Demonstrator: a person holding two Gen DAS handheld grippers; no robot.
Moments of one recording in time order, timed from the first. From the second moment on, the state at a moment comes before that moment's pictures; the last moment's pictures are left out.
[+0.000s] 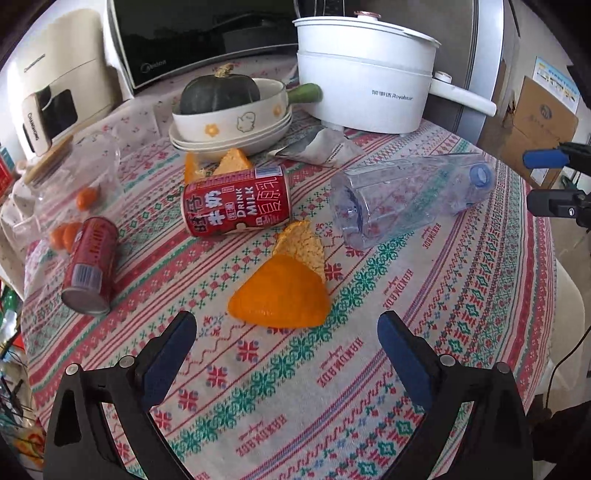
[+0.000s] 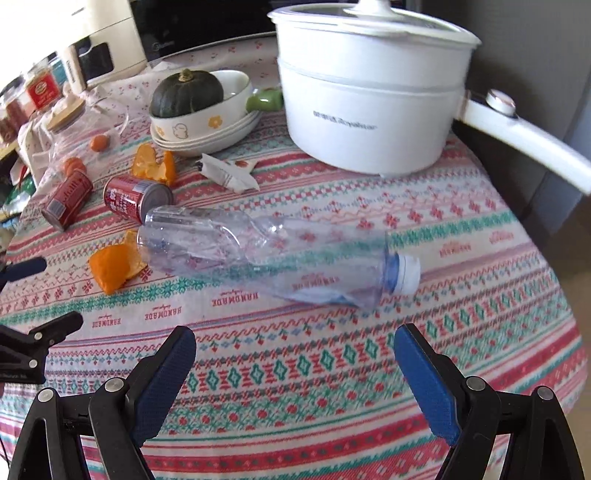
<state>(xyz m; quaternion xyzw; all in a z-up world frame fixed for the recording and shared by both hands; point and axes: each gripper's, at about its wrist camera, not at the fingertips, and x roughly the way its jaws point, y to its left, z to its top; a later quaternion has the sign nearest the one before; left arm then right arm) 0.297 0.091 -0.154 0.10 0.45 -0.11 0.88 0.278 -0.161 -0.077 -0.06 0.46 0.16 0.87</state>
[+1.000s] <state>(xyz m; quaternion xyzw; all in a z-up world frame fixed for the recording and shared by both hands) 0.284 0.123 -0.161 -0.05 0.49 -0.08 0.87 0.346 -0.094 -0.150 -0.40 0.44 0.14 0.79</state>
